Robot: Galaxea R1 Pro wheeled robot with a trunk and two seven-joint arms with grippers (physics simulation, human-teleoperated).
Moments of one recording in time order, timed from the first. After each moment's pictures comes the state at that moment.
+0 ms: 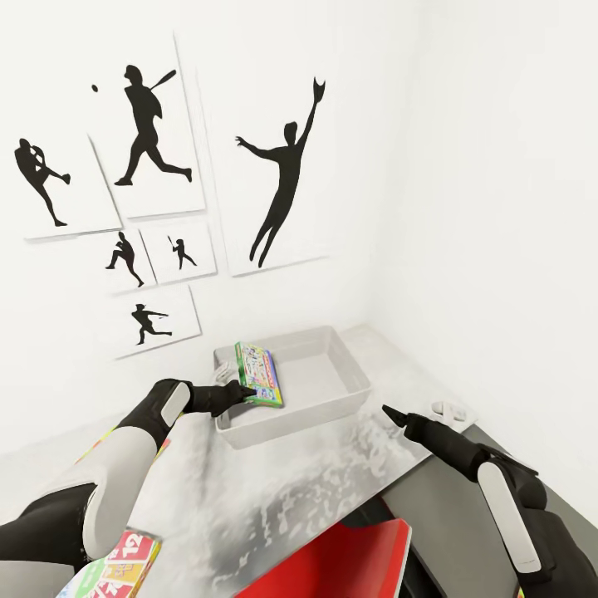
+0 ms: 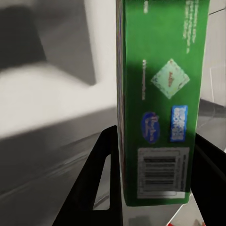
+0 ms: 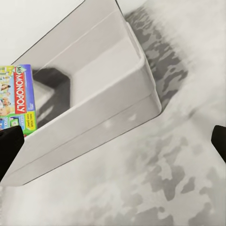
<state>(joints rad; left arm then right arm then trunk) -0.99 0.01 0.22 -0.40 0.24 0.78 -0.44 -0.31 -0.12 -0.13 -1.47 -0.54 0.68 0.25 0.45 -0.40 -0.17</state>
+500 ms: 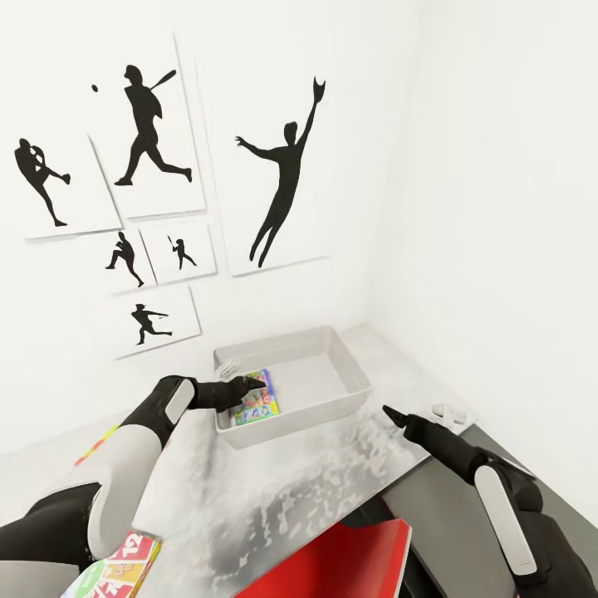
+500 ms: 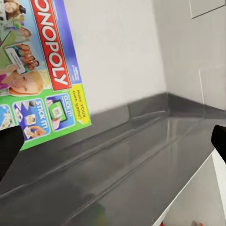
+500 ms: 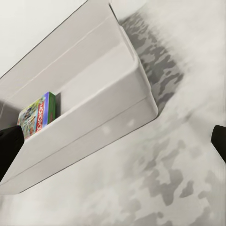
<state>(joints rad) -0.99 -0.01 0.22 -0.42 0.24 0.78 -0.44 -0.31 -0.11 -0.14 -1.44 -0.54 0.62 0.25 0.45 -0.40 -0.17</state>
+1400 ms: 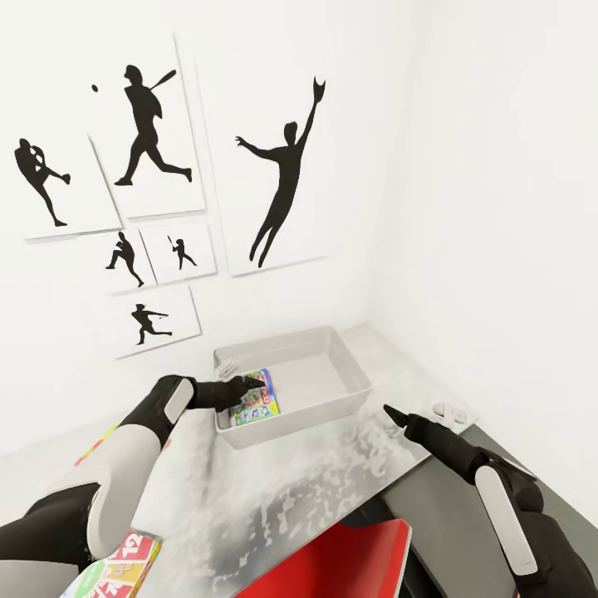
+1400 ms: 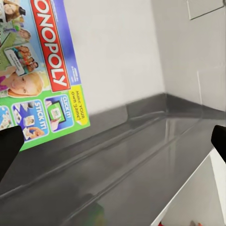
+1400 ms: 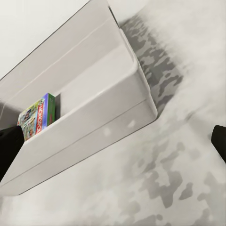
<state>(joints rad) -0.99 0.00 0.22 -0.43 0.24 0.78 -0.45 -0.31 -0.11 -0.14 -1.44 -0.55 0.62 0.25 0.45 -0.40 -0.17</state>
